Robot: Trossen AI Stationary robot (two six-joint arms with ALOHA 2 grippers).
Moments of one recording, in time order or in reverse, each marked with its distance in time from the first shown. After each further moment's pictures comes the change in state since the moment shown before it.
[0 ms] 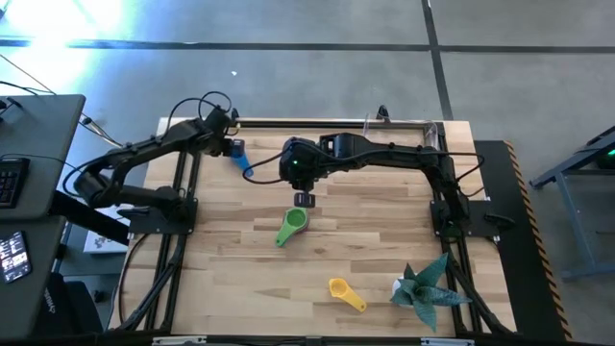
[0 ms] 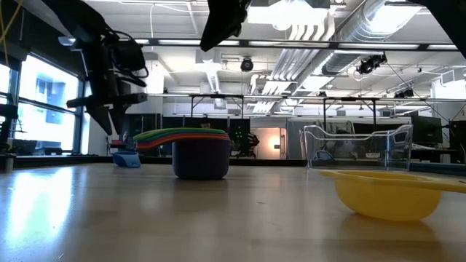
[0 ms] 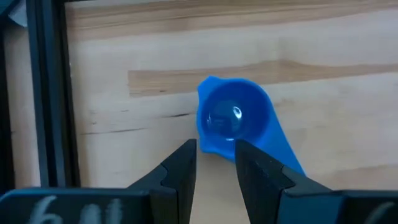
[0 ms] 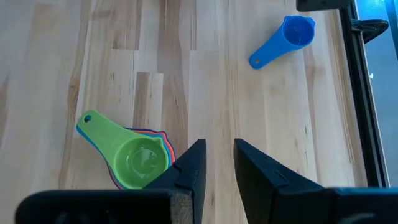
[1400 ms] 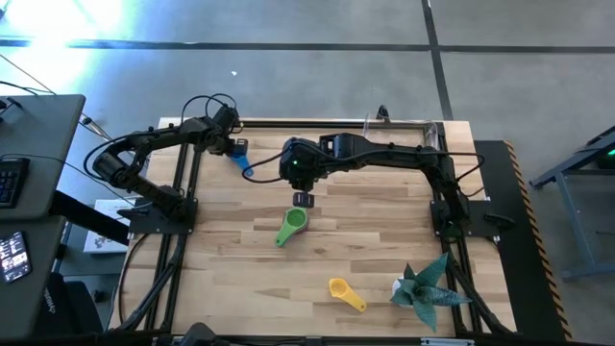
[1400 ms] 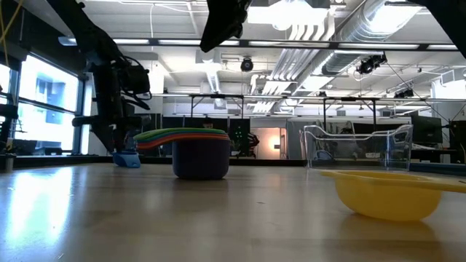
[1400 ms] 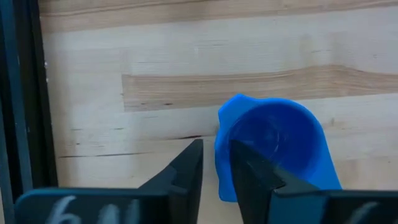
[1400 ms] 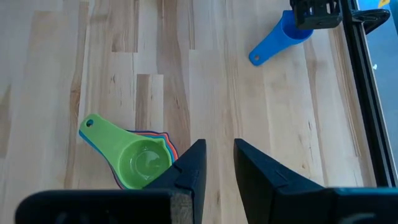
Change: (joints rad) left arm 0.077 0.222 0.003 0.126 0.025 0.040; right arm 0.000 0.002 -0.001 -0.001 0.001 0.048
